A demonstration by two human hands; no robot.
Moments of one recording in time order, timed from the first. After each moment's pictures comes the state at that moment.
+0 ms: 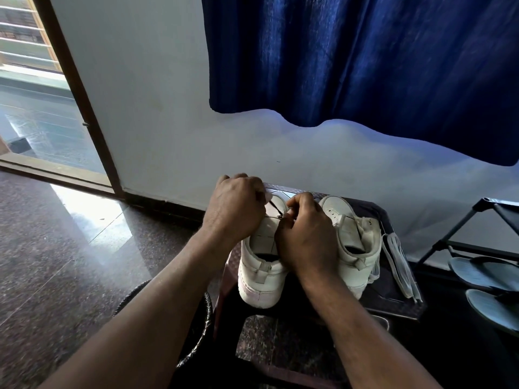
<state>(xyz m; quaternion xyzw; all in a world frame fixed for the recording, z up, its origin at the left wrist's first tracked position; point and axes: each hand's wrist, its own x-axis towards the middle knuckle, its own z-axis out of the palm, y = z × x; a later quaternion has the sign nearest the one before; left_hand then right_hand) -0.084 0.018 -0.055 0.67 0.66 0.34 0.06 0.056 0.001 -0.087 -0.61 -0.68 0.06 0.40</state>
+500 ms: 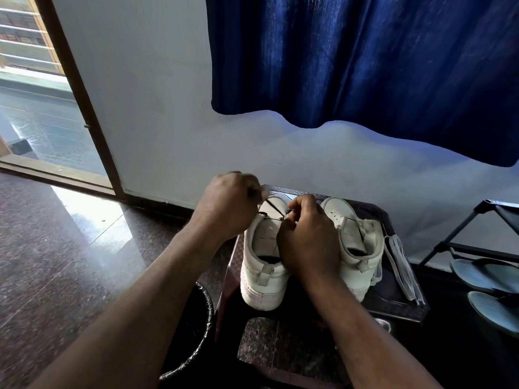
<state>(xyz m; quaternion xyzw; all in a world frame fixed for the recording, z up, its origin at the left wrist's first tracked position) -0.102 0.011 -0.043 0.67 0.66 0.32 0.10 0.055 0.002 -0.088 -0.62 -0.68 0.07 0.39</state>
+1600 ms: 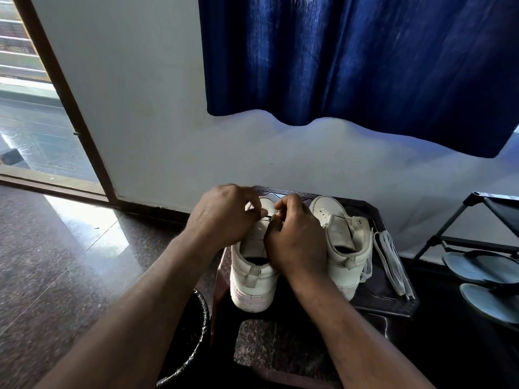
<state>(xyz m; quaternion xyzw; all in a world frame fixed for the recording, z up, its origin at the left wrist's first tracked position) -0.088 0.014 -0.054 0.70 0.66 0.26 0.08 0.056 0.002 -0.088 -0.61 -0.68 0.07 0.40</state>
